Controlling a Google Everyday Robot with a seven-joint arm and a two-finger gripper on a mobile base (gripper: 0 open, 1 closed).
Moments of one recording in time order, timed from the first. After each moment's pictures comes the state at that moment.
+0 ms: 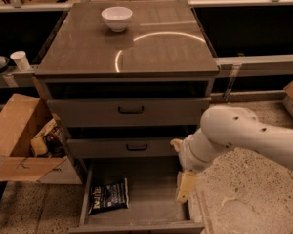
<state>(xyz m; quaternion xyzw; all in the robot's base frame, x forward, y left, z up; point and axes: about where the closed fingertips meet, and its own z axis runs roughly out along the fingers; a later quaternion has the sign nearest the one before) 0.450 -0.097 0.622 -0.68 0.71 0.12 0.16</state>
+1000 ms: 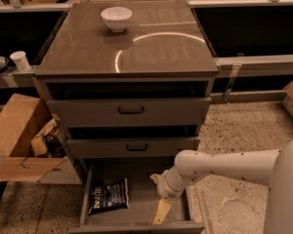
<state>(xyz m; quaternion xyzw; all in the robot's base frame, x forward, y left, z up) 0.443 -0.029 0.402 -0.66 0.70 0.23 0.15</state>
